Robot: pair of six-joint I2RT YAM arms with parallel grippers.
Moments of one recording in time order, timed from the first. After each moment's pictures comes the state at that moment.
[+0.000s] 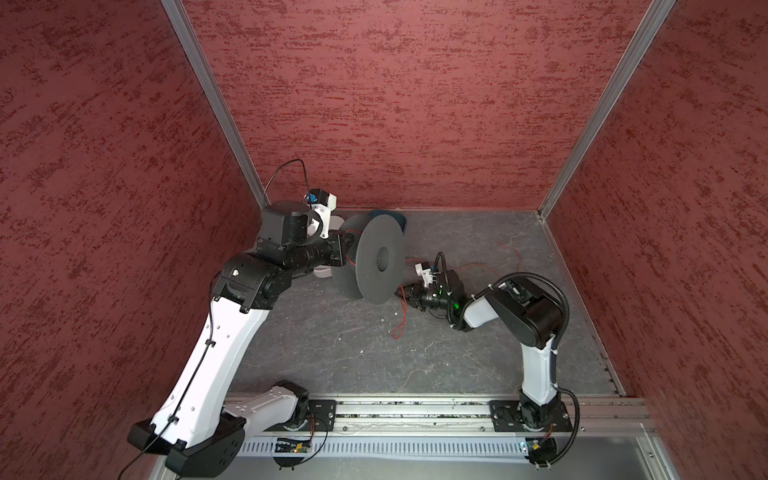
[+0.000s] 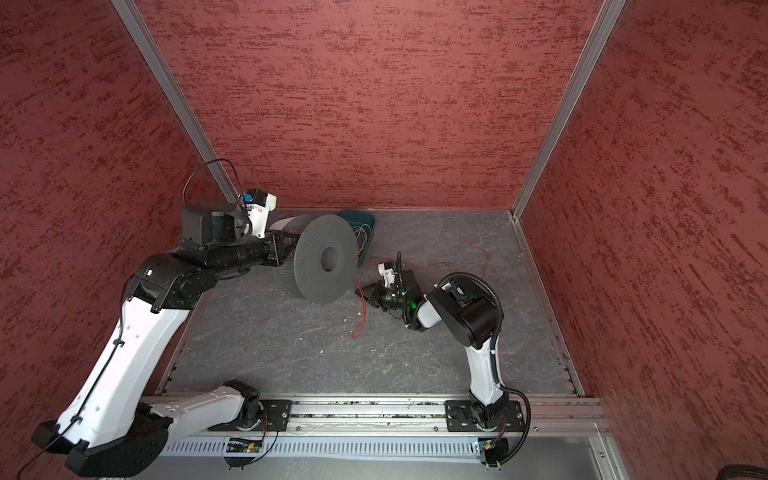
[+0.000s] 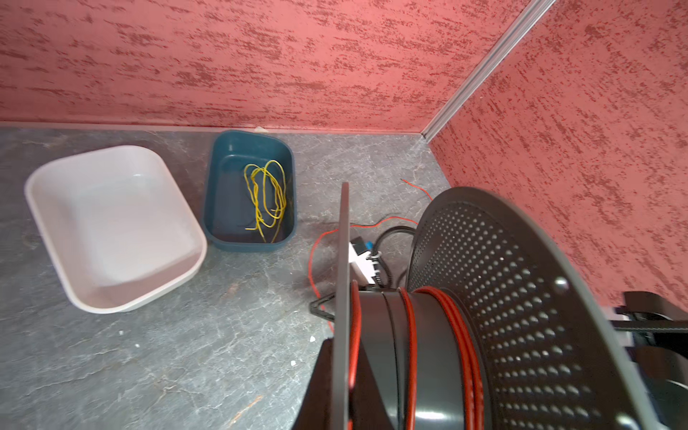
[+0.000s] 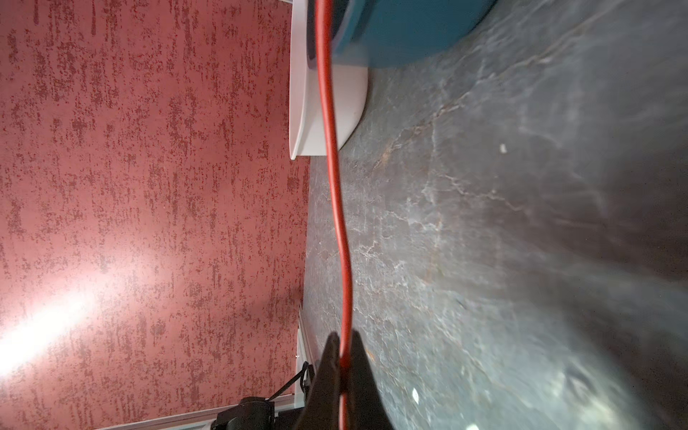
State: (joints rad) left arm -0.37 1.13 1.60 -0.99 0.18 -0.34; right arm 0.56 1.98 0.72 1.00 -0.60 1.25
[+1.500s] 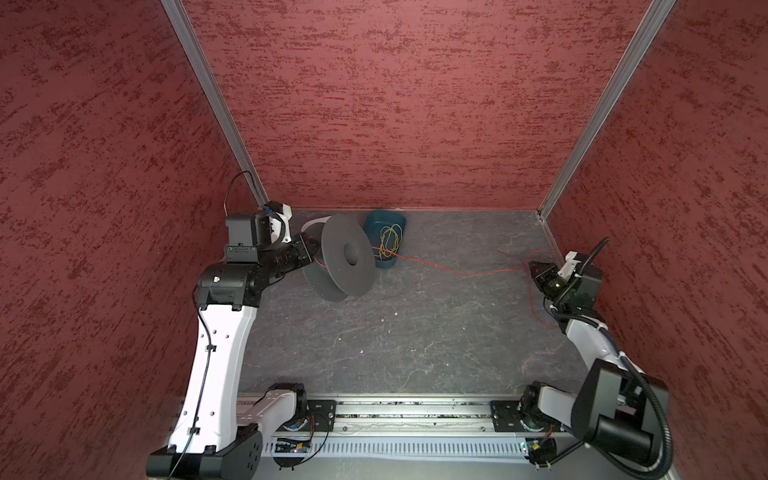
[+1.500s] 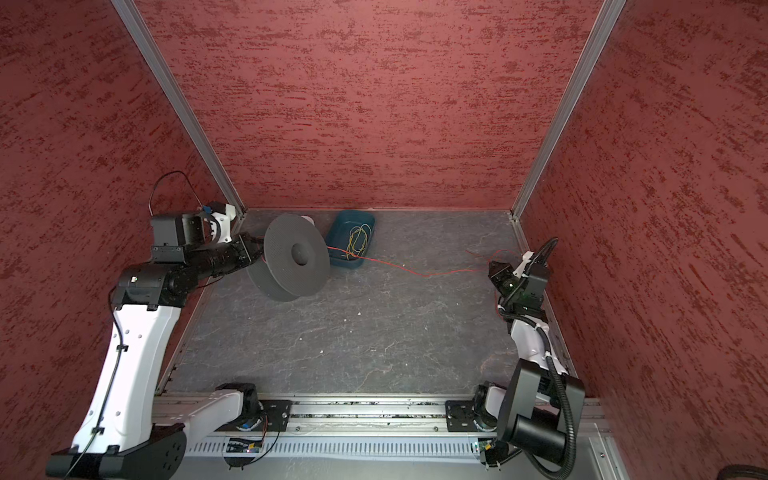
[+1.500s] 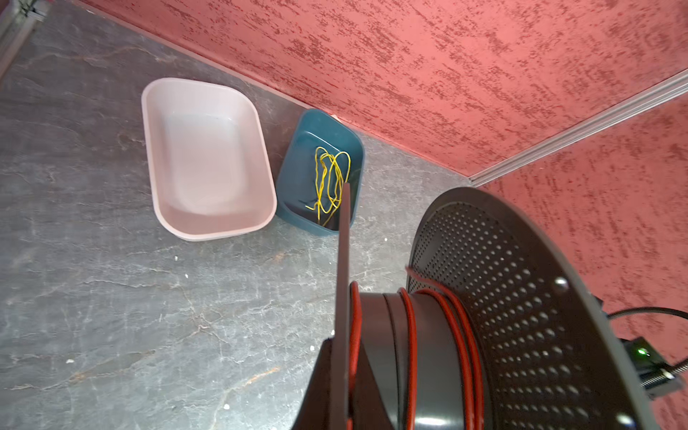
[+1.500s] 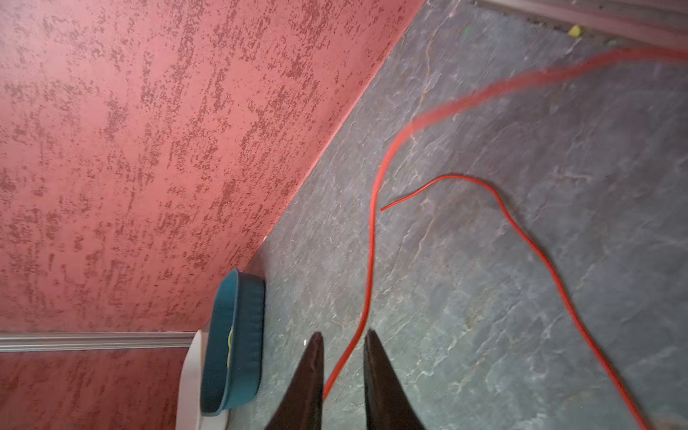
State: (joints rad) left arm -0.03 1.10 1.48 -1.01 0.33 -0.44; right arm -0.39 1.20 0.59 0.18 -0.48 0.78
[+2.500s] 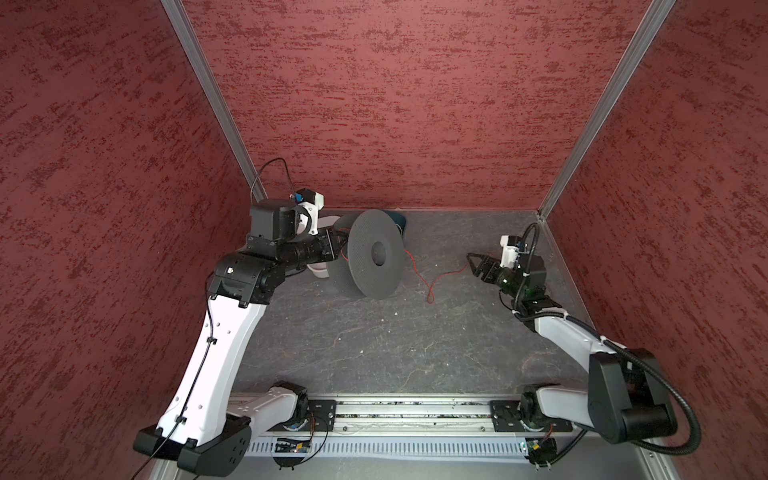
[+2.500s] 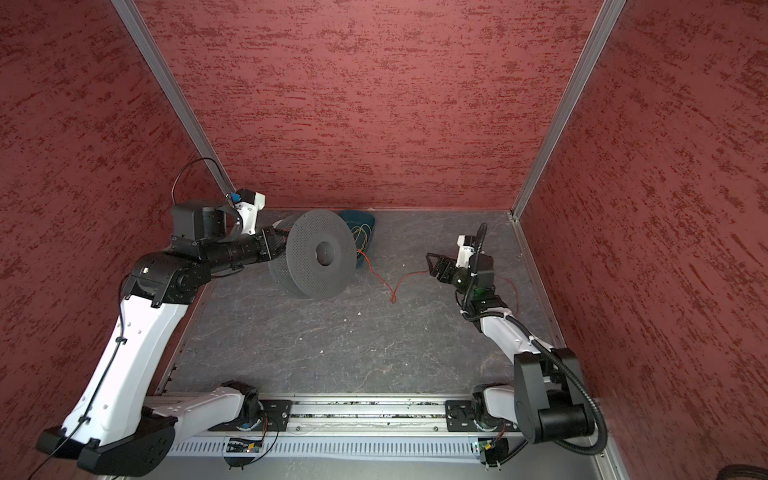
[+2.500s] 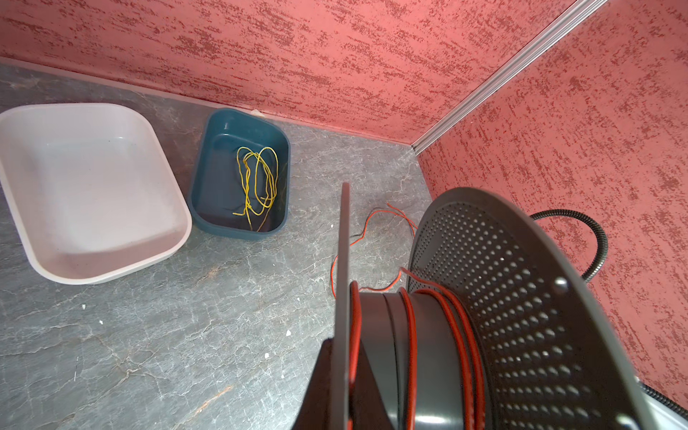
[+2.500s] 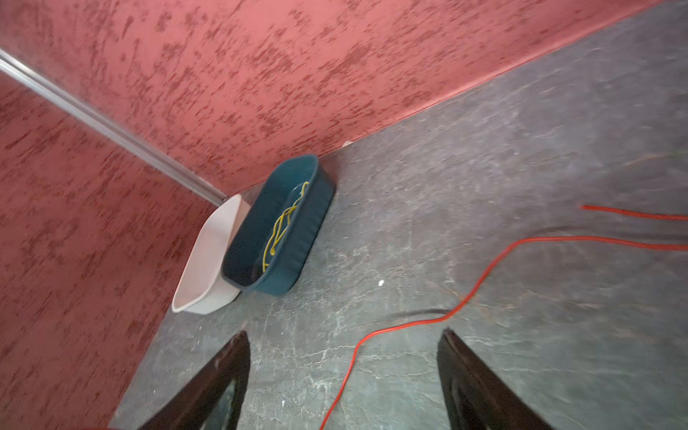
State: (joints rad) left arm -0.26 1.15 1.59 -0.97 0.33 -0.45; right arm 0.15 1.31 0.58 0.45 -0.40 0.54
